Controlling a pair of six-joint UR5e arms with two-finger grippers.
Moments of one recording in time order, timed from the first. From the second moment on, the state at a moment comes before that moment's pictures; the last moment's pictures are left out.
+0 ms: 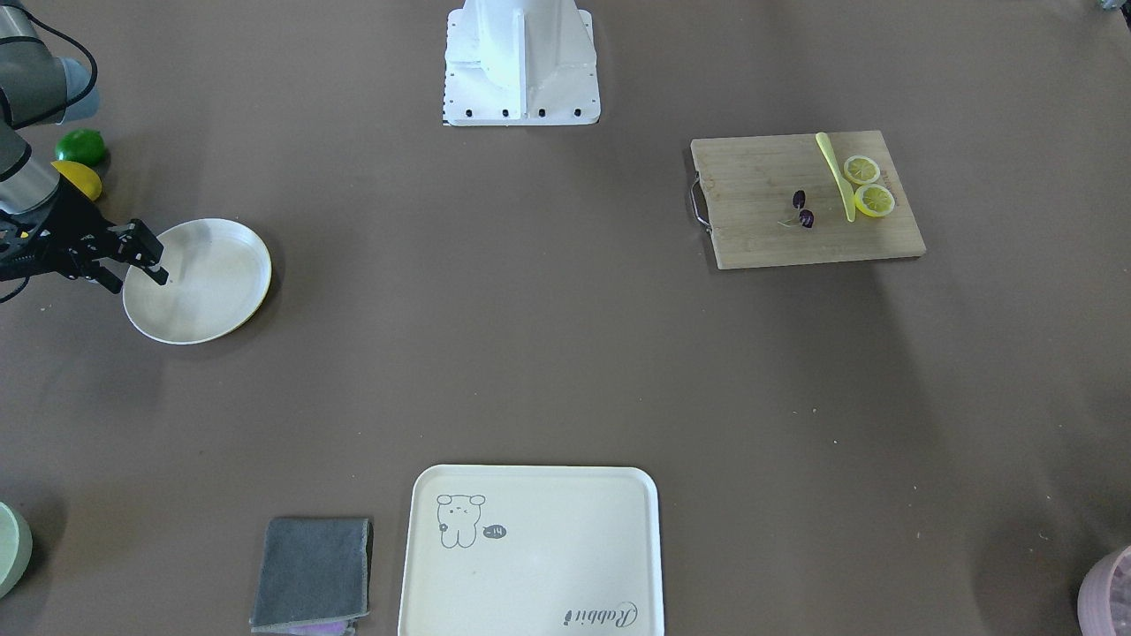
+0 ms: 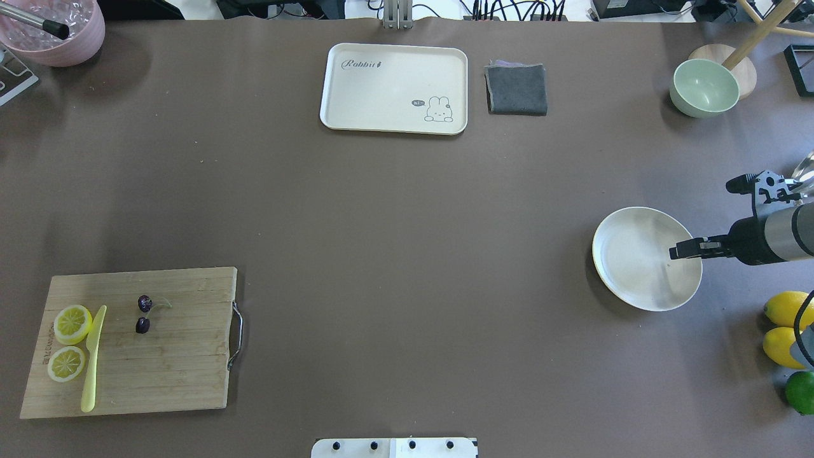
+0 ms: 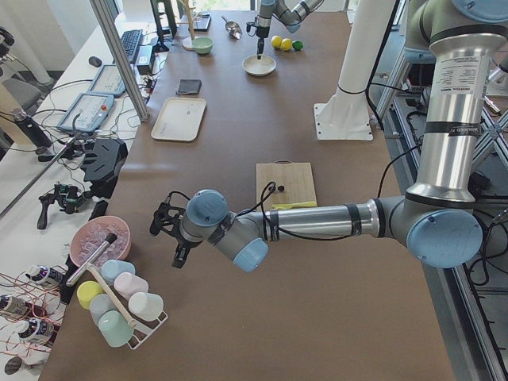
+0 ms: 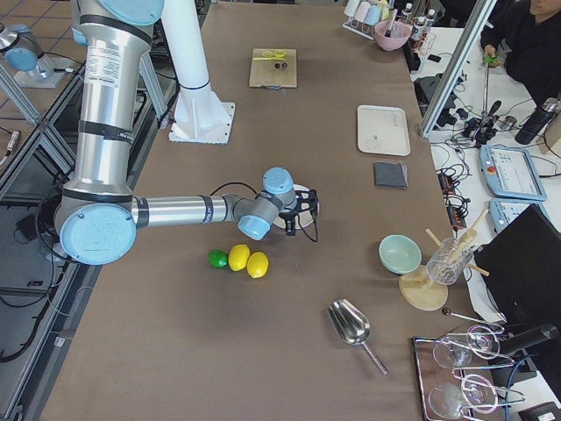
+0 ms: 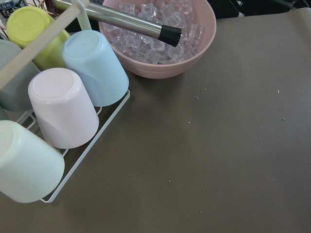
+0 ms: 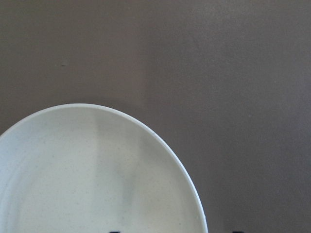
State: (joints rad) left arm -1.52 -1.63 -1.39 -2.37 -2.36 -0.36; right arm 0.85 -1.72 1.66 -0.65 2.08 0.98
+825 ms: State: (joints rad) left arm -1.52 -1.63 -1.39 -2.37 -2.36 -0.36; right arm 0.84 -1.72 1.65 -0.65 2.08 0.98
